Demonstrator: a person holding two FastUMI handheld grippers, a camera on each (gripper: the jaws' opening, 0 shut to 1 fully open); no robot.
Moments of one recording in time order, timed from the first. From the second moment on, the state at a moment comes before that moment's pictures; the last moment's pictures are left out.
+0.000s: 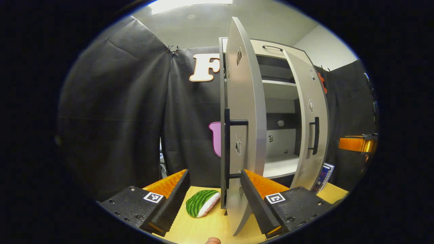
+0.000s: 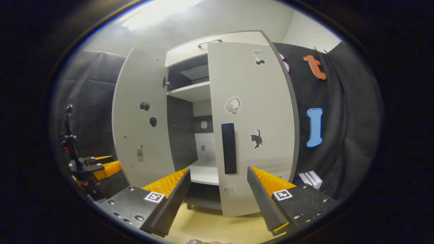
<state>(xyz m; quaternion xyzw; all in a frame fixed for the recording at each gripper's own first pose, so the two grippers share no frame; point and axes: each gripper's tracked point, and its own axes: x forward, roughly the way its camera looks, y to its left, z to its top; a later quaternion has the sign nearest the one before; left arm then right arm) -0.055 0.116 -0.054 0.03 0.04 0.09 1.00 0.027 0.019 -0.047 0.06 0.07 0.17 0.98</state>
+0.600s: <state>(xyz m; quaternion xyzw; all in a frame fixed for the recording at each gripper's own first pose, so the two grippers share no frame) -0.036 0.065 -0.054 0.03 0.04 0.01 1.00 0.010 -0.007 -0.047 0.05 0.06 0.13 0.99</state>
